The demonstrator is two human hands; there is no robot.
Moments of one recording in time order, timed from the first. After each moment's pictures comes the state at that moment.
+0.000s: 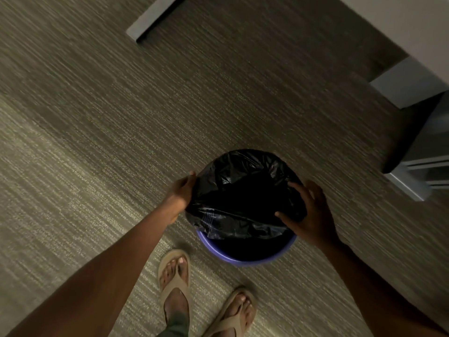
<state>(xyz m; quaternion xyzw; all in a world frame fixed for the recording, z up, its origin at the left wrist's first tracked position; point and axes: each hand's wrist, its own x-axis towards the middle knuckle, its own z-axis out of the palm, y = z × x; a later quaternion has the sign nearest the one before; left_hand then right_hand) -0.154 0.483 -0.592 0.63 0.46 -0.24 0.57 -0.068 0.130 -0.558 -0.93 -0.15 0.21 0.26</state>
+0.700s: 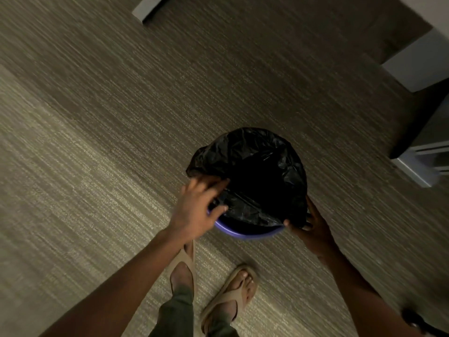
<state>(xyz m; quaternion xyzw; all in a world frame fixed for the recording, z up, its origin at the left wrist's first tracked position) -0.226 0.425 -0.527 0.93 0.08 -0.11 0.33 -0.144 0.090 -0.556 -0.81 0.10 0.37 0.45</state>
